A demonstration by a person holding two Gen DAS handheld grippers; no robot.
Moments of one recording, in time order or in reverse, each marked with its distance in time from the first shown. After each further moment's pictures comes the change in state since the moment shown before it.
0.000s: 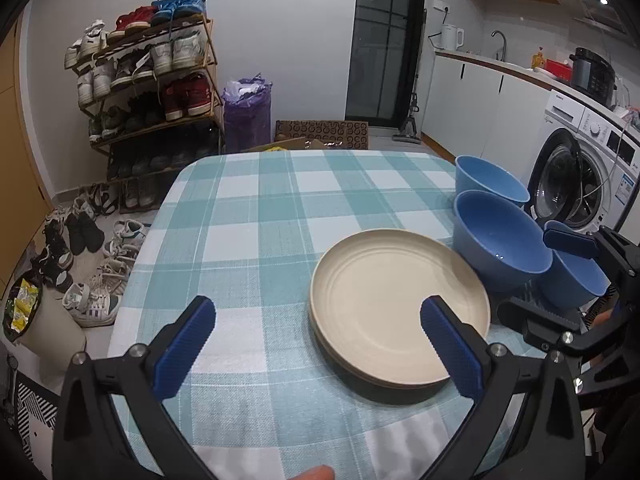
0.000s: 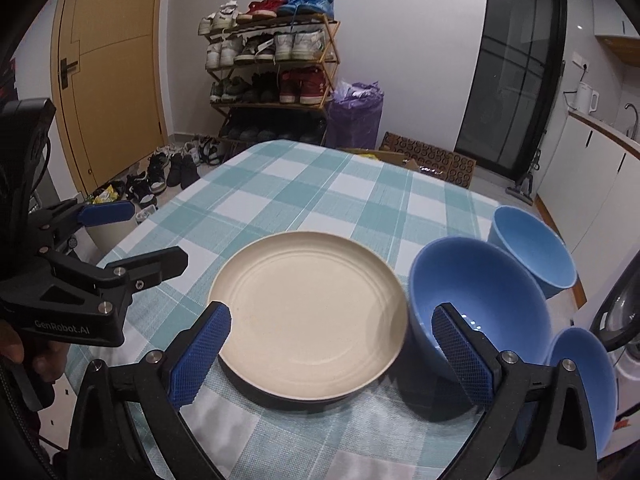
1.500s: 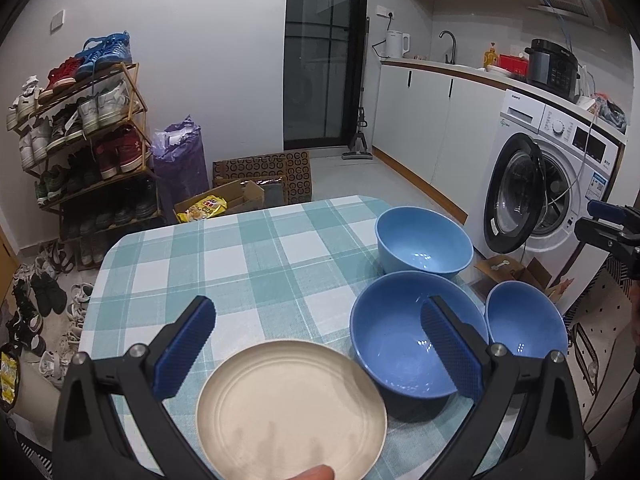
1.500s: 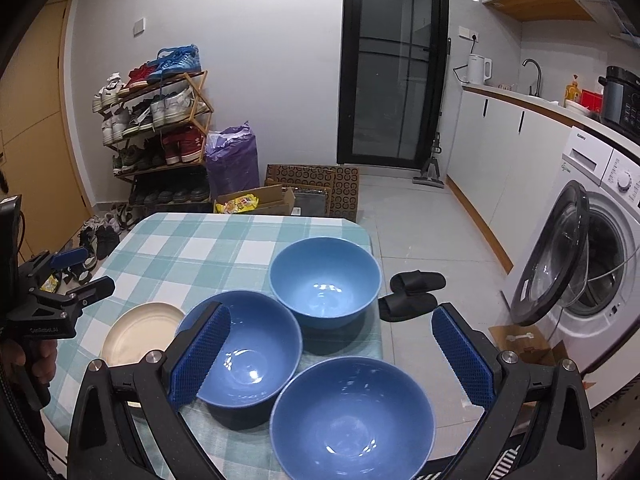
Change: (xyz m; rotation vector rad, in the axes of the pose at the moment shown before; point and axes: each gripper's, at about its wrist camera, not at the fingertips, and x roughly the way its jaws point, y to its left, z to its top) left arm 0.037 -0.119 0.116 0.116 -0.045 -0.126; right arm -0.112 -0.248 0.027 0.252 -0.054 -0.221
